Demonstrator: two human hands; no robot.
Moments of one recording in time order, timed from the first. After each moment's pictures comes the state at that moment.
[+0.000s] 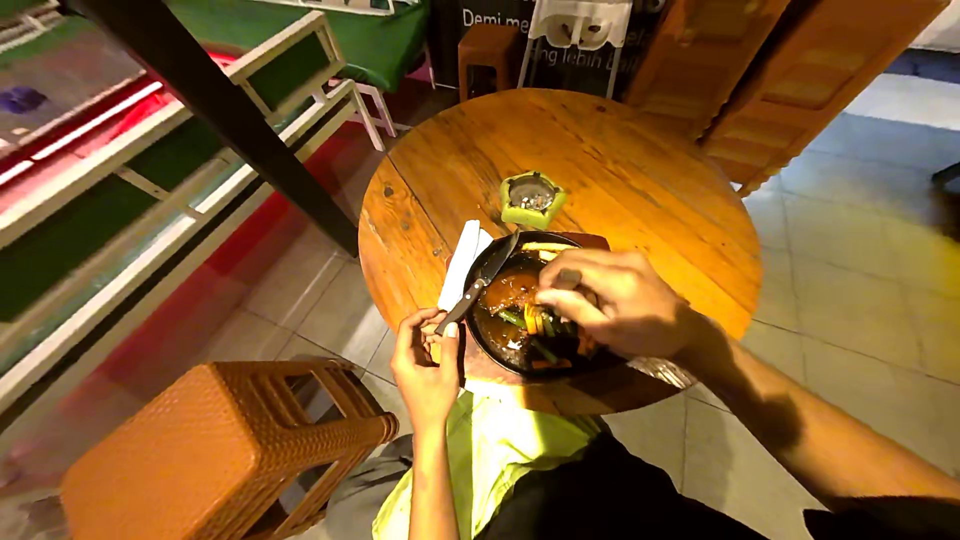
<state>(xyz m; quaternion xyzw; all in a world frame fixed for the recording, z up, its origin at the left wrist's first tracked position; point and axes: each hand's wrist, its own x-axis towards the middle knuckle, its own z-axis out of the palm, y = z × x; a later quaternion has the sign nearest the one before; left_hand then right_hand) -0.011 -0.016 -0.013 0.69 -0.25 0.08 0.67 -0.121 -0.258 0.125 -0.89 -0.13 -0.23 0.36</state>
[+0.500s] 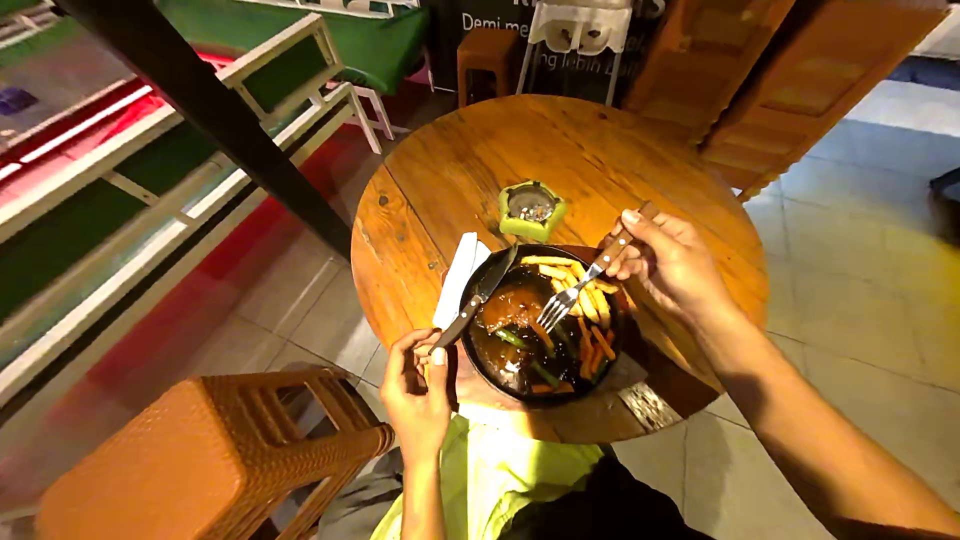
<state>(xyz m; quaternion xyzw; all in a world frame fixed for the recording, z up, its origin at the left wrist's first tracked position) -0.011 -0.013 -0.015 0.70 -0.25 0.07 0.67 -0.115 -0.326 0.095 -0.63 0.18 -0.24 0.72</state>
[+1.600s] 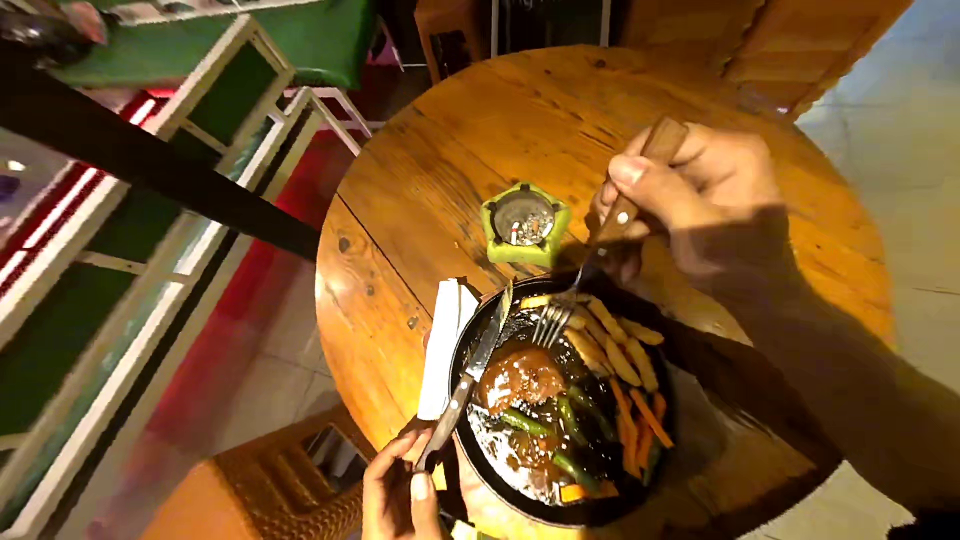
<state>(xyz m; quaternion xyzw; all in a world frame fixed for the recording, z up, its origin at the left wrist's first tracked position) -0.011 -0.003 -0.016 0.71 -0.26 0.05 0.65 -0.052 -0.358 0.117 -0.71 0.06 -0.33 0.62</state>
